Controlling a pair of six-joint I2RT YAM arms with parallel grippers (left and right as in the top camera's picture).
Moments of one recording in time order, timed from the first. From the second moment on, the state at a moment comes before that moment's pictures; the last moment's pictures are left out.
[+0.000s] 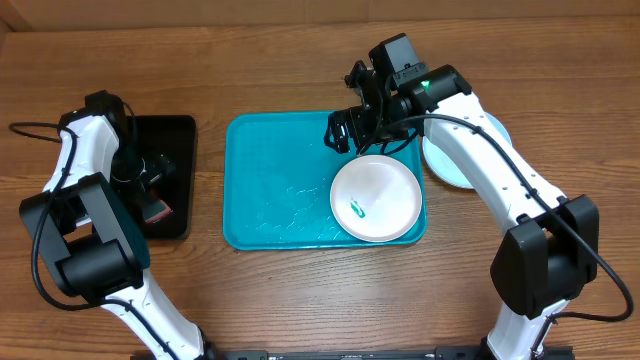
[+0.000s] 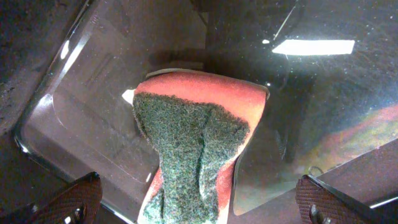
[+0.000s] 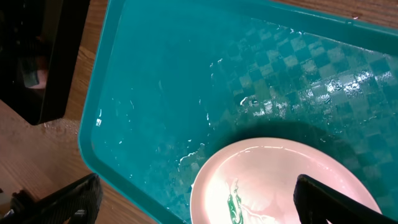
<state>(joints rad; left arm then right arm) 0.36 2.07 1.51 -1.08 -0.12 -0.44 0.42 1.94 1.72 -0.96 -0.40 0.15</state>
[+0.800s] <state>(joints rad) 0.36 2.07 1.51 -1.08 -0.12 -0.44 0.42 1.94 1.72 -1.00 -0.39 0.15</state>
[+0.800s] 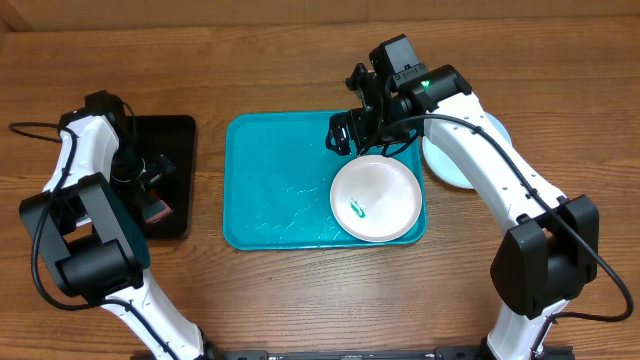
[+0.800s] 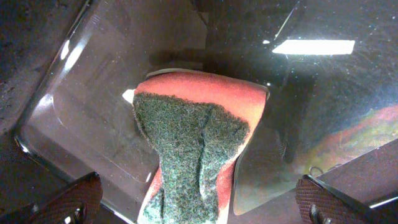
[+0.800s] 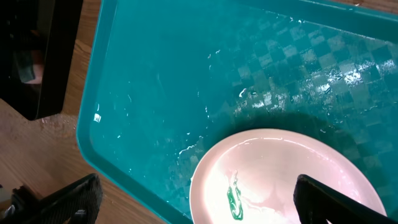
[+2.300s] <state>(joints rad) 0.36 2.07 1.51 -1.08 -0.12 -0.44 0.42 1.94 1.72 -1.00 -0.38 0.15</state>
